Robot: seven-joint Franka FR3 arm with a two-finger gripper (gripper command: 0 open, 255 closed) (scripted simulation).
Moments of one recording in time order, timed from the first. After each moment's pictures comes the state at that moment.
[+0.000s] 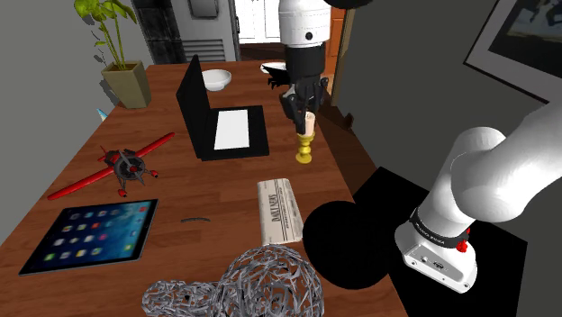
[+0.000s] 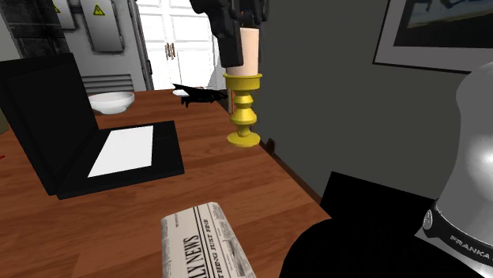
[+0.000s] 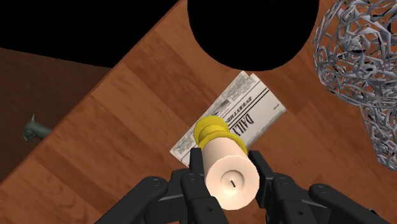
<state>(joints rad) 0.25 -0.45 0.21 -2.18 0.17 1.62 0.35</state>
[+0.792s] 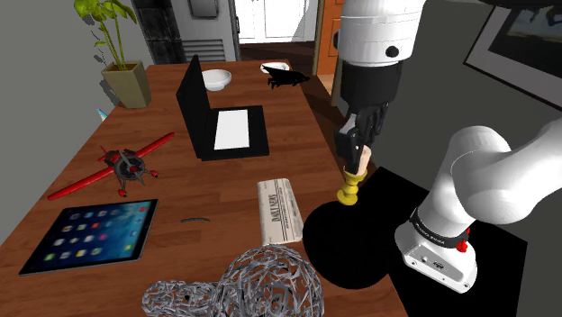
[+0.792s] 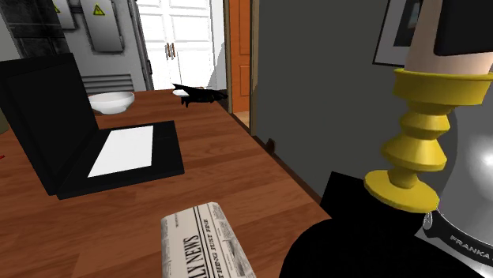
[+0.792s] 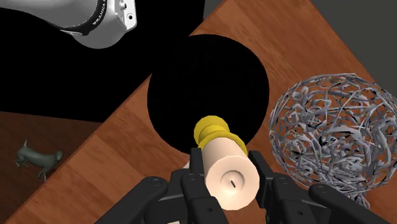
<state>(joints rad) 0.37 -0.77 0.33 -2.34 0.32 1.49 0.54</state>
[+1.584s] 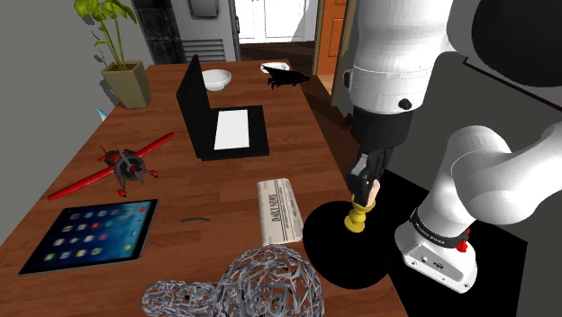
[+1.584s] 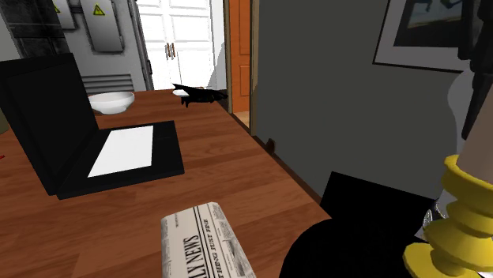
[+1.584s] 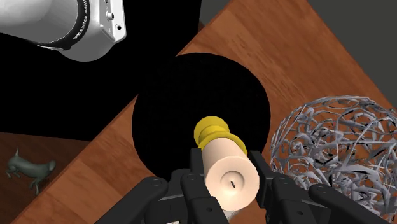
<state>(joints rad) 0.41 -0.86 0.39 -2.49 0.40 1.56 0.58</state>
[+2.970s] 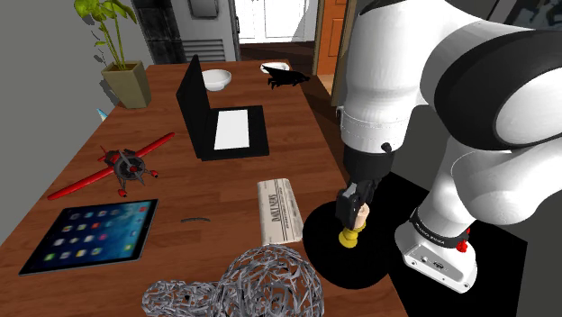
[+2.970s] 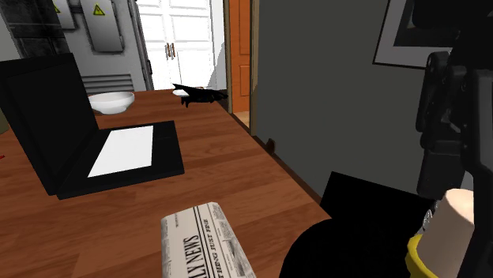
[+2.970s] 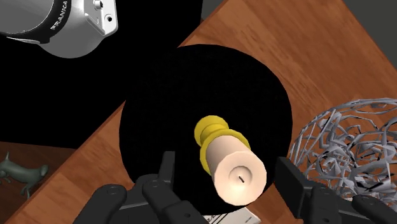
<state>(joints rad) 0.43 -0.86 0.44 -2.64 0.44 1.72 0.55</state>
